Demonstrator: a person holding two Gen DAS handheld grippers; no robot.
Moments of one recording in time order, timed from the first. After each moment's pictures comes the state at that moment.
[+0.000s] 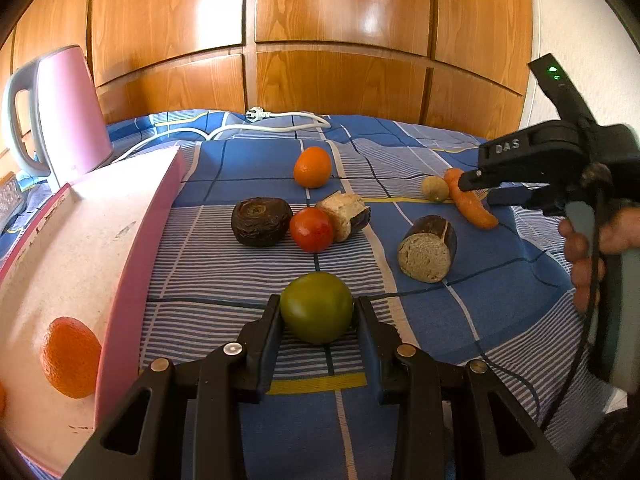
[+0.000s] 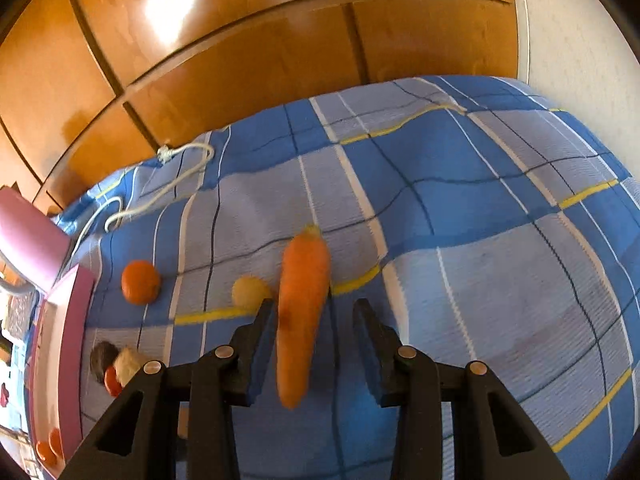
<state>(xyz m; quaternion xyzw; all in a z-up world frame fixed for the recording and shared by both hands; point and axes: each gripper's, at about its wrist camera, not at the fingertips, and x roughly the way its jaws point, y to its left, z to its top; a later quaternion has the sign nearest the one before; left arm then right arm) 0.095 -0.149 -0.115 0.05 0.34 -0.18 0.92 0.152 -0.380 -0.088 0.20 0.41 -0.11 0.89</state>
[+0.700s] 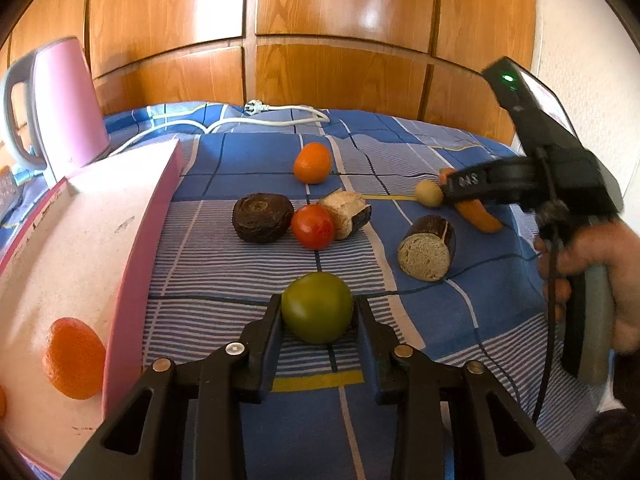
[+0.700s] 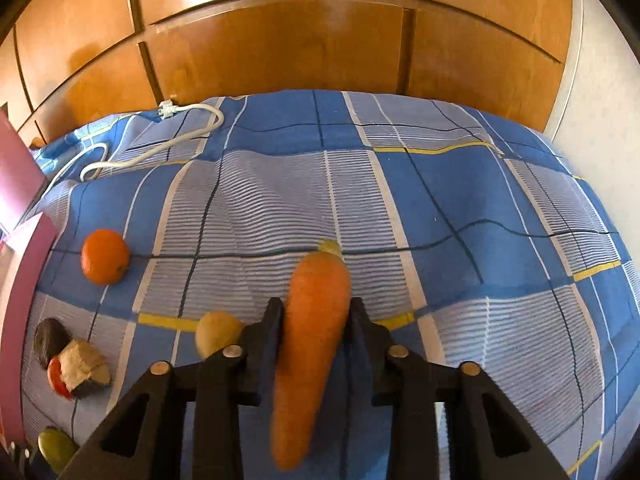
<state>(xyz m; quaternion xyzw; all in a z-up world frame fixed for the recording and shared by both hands) 0.099 -0.144 -0.112 0.04 0.36 -0.19 0.91 0.181 -0.352 -0.102 0.07 0.44 -0.11 0.89</state>
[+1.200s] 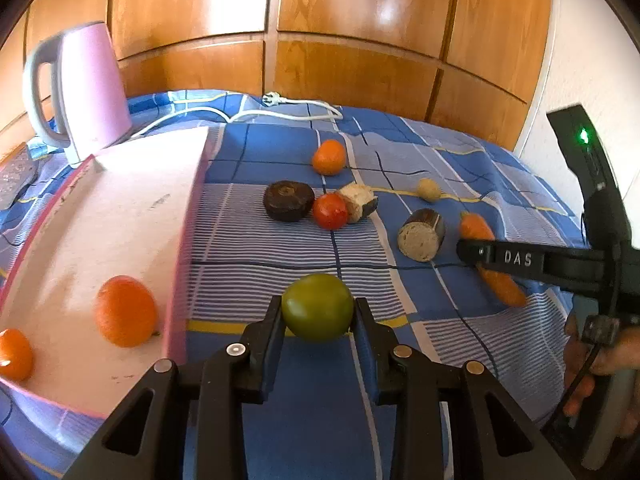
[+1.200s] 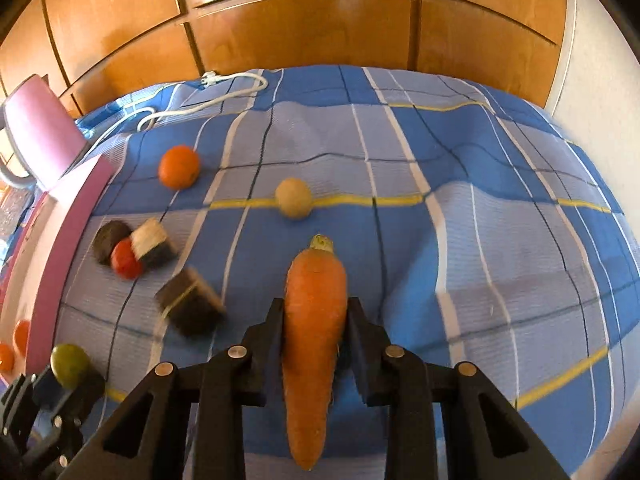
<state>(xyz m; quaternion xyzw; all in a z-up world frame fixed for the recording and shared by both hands) 0.071 -0.120 -0.089 0.02 0.38 -0.17 0.91 0.103 -0.318 -0.099 0.09 0.46 -0.08 0.88</state>
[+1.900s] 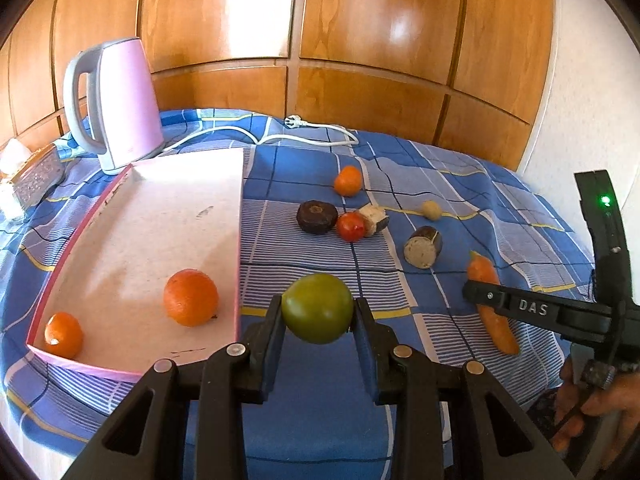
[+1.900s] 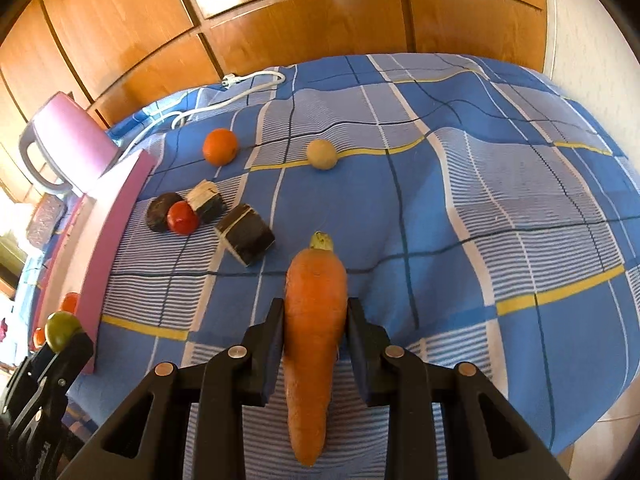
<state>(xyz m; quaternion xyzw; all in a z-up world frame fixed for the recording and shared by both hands) 0.040 -0.090 -0.061 0.01 0.36 -0.15 0.92 0.055 -0.305 -0.096 0.16 0.45 -0.04 0.88</state>
